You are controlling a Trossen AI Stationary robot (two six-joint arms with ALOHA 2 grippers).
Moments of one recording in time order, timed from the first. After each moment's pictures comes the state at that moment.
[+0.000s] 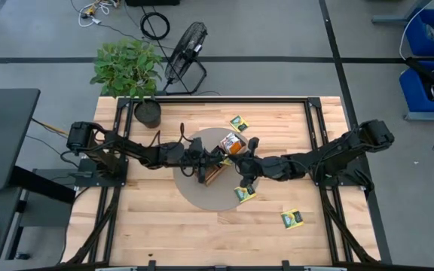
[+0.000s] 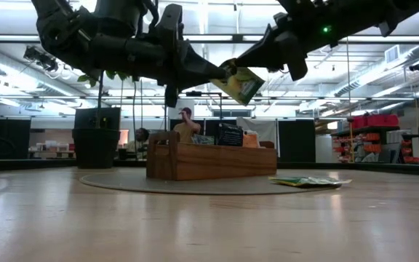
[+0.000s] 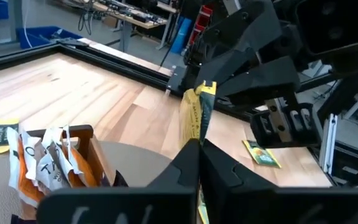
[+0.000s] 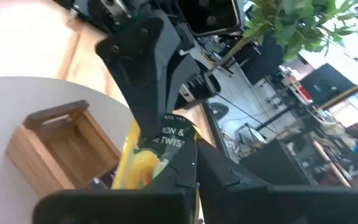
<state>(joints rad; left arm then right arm) -0.01 1.66 0.62 0.94 -0.10 -0.36 0.24 1.48 0.70 0.50 0.63 -0.56</state>
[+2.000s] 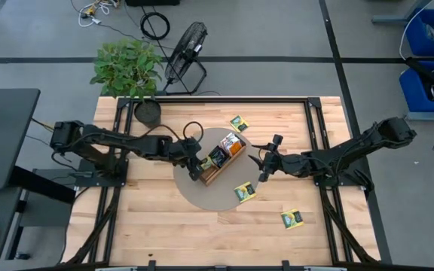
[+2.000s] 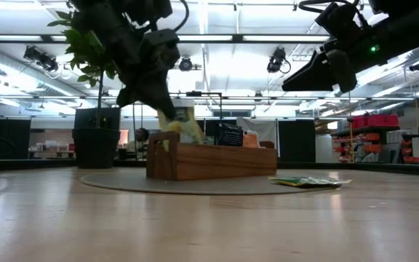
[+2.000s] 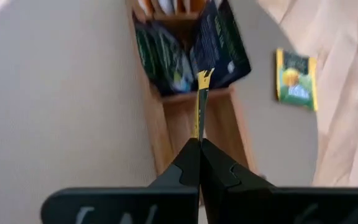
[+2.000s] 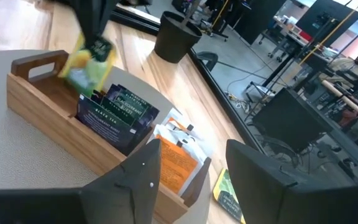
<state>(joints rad) 0.00 1.47 0.89 -0.28 -0.11 -0.61 0.24 1.17 0.40 0.39 0.72 -0.25</state>
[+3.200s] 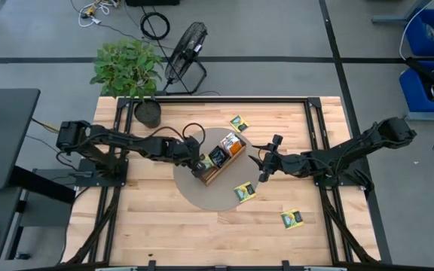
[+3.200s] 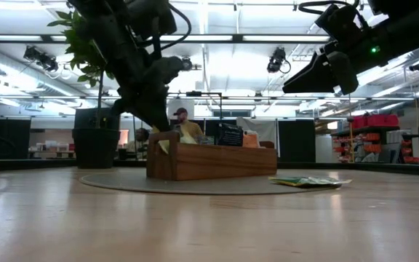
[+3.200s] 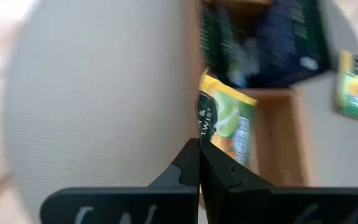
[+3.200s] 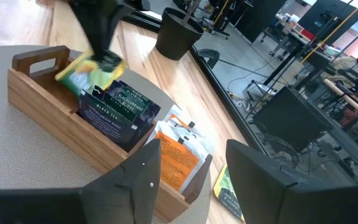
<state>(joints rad) 0.01 1.54 0.89 -0.31 -0.21 -0.71 0.24 1.17 0.40 0.38 0.72 -0.24</state>
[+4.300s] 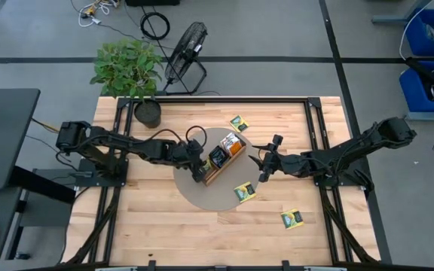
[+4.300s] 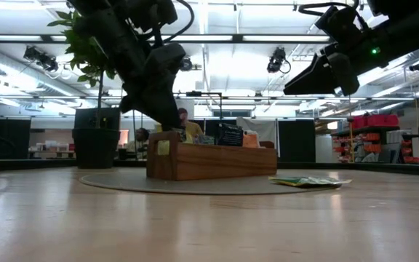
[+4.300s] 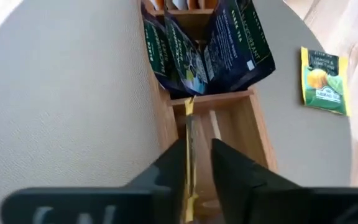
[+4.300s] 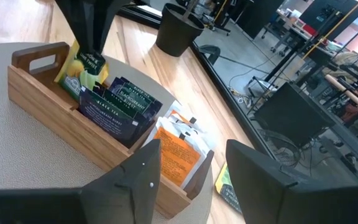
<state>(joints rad) -0.03 1.55 0.89 -0.23 -0.21 -0.62 0.24 1.17 0.40 0.36 0.72 -0.22</state>
